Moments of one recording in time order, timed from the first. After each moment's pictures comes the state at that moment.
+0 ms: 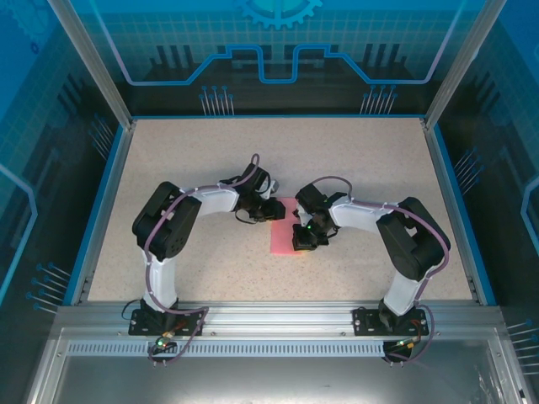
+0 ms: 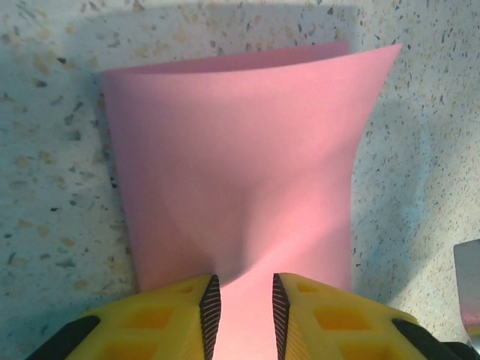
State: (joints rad) left arm -0.51 1.99 1.18 -0.25 0.48 -0.57; right arm 0.62 1.76 0.96 -0.62 -0.38 0.51
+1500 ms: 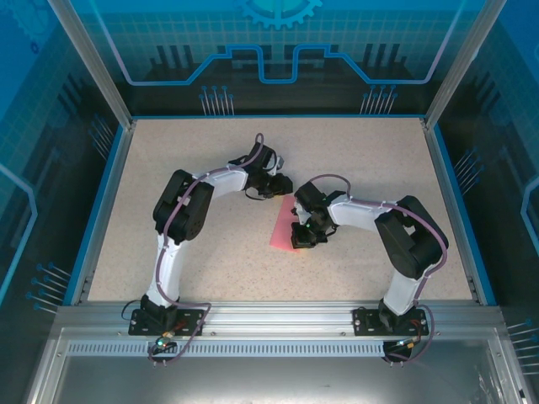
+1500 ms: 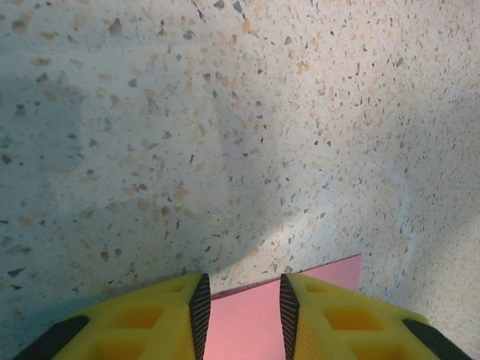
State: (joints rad) left arm -0.45 2.22 1.54 -0.30 0.46 -0.59; right arm 0.61 1.78 0.99 -0.62 -0.37 0.47
